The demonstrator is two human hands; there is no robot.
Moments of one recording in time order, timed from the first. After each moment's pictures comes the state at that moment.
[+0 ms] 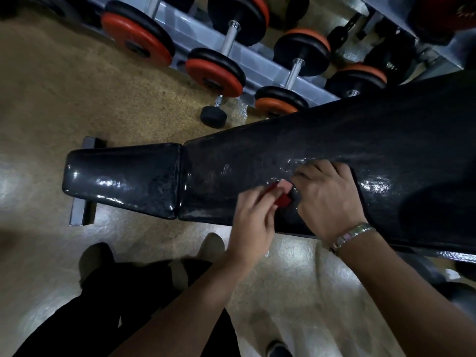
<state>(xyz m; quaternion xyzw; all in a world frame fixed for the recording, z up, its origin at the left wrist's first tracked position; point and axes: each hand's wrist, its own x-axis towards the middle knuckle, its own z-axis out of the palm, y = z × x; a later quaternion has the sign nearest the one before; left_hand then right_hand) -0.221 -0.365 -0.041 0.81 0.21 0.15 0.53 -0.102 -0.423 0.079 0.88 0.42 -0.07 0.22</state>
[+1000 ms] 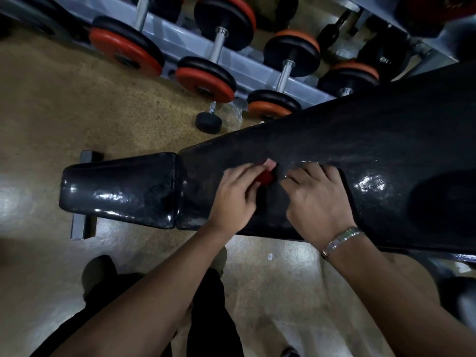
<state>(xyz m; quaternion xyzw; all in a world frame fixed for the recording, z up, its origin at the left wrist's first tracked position) -0.180 -0.306 -0.054 0.85 0.16 0.17 0.48 -0.105 -0.421 0.079 0.88 0.41 -0.08 0.21</state>
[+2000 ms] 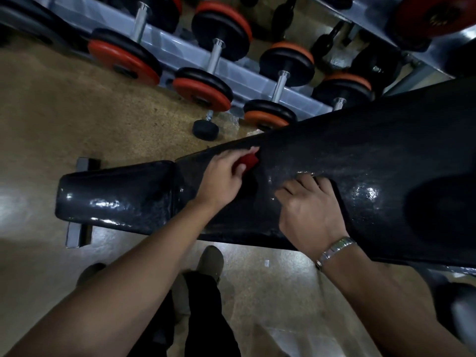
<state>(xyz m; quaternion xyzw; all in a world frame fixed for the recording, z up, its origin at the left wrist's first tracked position) -0.135 -0.251 -0.048 0.82 0.19 0.10 0.54 -0.102 -0.426 0.072 0.89 0.44 0.00 0.14</state>
